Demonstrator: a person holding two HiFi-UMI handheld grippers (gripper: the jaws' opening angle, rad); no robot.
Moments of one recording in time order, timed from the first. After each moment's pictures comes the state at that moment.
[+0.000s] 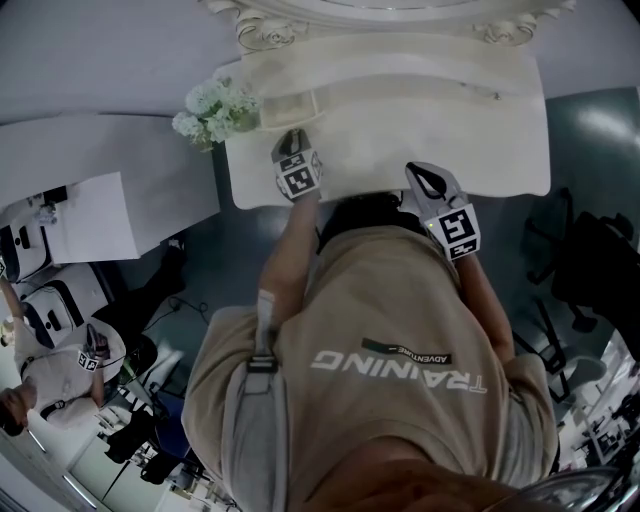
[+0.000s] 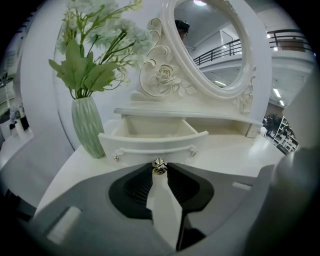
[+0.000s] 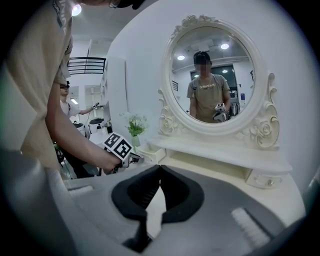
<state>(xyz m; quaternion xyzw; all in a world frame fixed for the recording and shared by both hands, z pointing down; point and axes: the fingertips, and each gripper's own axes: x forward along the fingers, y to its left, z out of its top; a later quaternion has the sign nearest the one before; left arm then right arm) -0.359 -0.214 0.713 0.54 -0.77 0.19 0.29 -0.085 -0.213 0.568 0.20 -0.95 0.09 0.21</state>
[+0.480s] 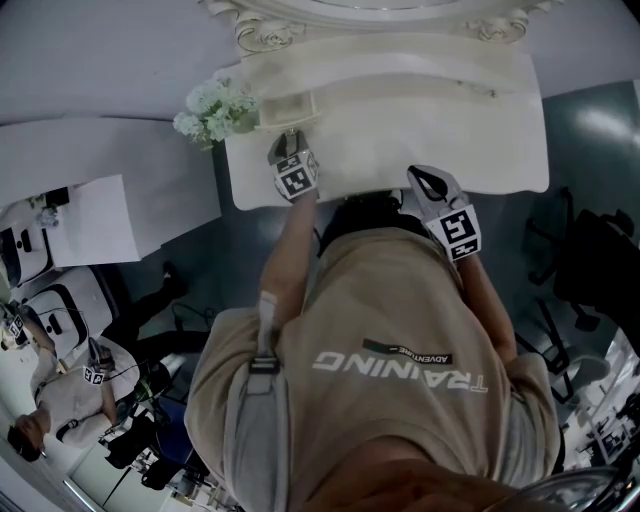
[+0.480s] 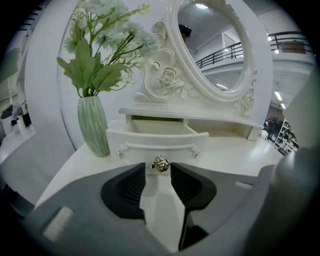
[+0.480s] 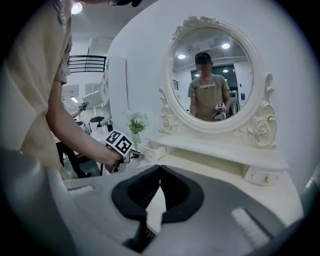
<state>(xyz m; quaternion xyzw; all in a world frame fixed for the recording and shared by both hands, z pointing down) -0.362 -0.206 0.714 0.53 -0.77 0.17 0.30 -0.072 -0.202 0.574 0.20 -0.95 0.08 0.22</state>
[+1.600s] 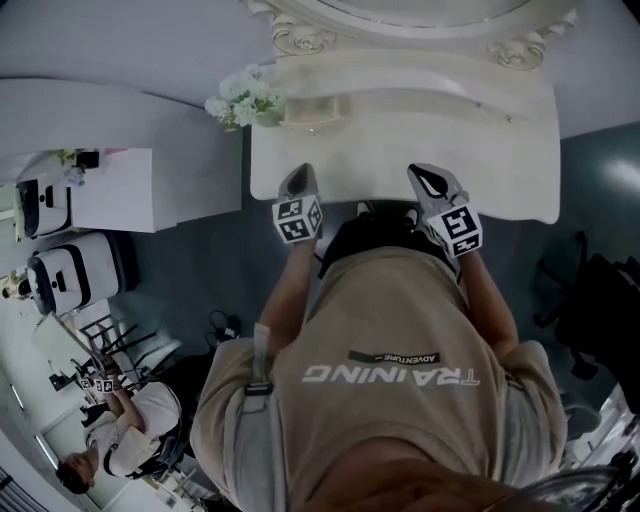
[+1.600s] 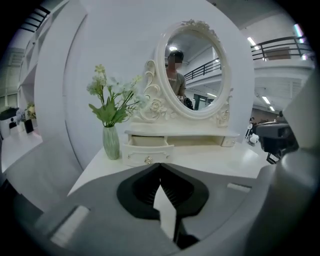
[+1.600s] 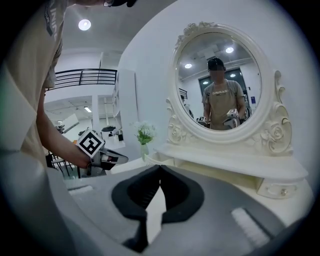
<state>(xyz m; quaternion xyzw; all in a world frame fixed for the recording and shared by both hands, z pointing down) -0.304 -0.122 0.627 0.57 -0.77 0.14 0.25 -0.079 -0.212 0.556 0.14 -0.97 0.08 0.16</state>
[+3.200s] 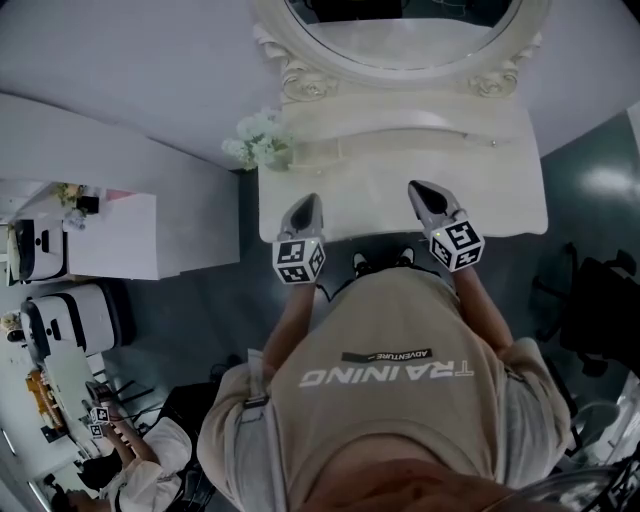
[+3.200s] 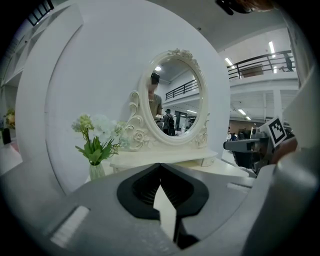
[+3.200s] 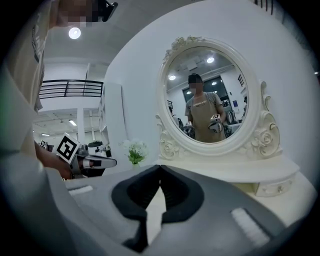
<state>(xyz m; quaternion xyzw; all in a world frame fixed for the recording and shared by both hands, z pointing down) -0.295 -0.122 0.519 0.67 -0.72 0.08 0.16 -0.101 -0.215 0.498 0.22 -0.96 0.12 0.09</state>
